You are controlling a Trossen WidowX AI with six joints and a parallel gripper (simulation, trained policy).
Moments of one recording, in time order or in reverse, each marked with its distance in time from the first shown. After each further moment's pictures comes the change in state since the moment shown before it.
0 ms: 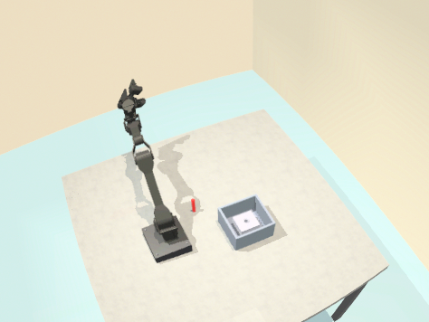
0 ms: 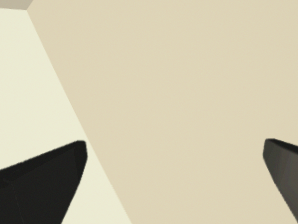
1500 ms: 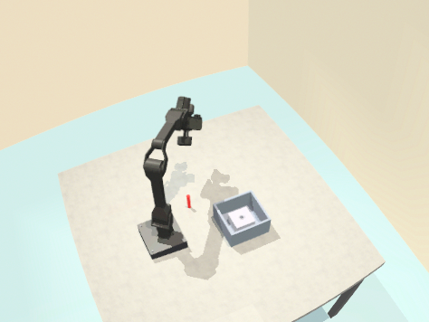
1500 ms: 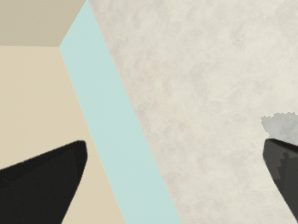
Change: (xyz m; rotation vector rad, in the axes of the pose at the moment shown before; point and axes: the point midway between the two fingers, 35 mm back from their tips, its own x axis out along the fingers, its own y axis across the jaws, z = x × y) arm -0.274 0.141 0.247 -0.498 -0.741 -1.147
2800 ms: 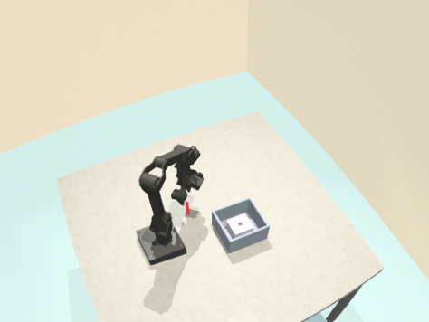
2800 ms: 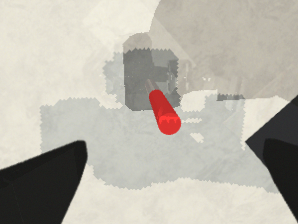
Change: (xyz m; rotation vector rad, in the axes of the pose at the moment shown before) arm -0.033 -0.270 0.019 0.129 0.006 -0.840
